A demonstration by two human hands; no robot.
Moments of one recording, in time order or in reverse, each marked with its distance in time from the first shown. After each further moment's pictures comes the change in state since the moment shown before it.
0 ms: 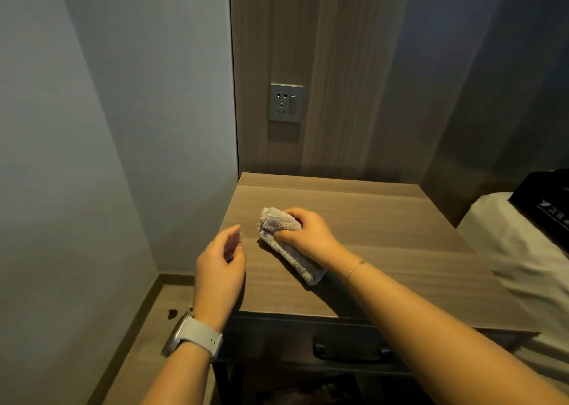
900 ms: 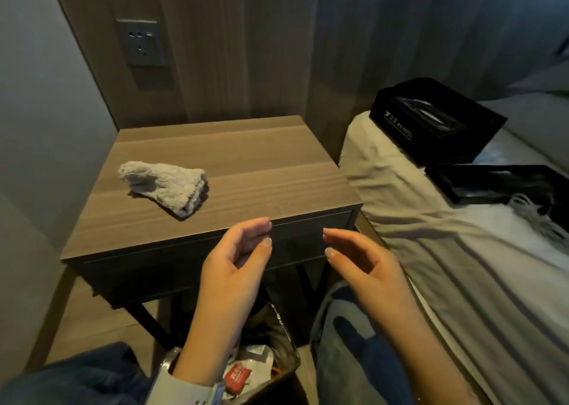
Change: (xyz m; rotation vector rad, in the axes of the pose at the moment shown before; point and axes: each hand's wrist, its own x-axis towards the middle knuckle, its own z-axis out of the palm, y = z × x) left_hand -0.195 0.127 0.066 -0.401 -0.490 -0.071; right_hand -0.318 0.053 -0.102 0.287 0.477 0.250
